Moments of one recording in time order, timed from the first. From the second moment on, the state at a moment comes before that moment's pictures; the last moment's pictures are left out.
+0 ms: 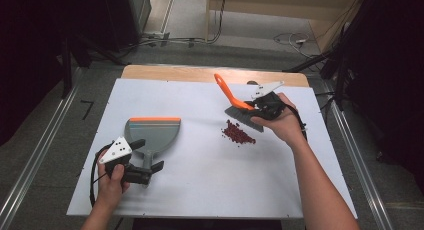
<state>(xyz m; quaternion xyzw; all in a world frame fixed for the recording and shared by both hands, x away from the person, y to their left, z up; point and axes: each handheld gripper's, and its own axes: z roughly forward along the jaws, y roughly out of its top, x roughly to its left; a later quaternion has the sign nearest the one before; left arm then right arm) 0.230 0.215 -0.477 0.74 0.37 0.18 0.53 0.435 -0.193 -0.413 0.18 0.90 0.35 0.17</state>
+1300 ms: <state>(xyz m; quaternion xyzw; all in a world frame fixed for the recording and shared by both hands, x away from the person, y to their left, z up) 0.230 0.215 -0.478 0.74 0.38 0.17 0.52 0.398 -0.163 -0.419 0.23 0.90 0.35 0.13</state>
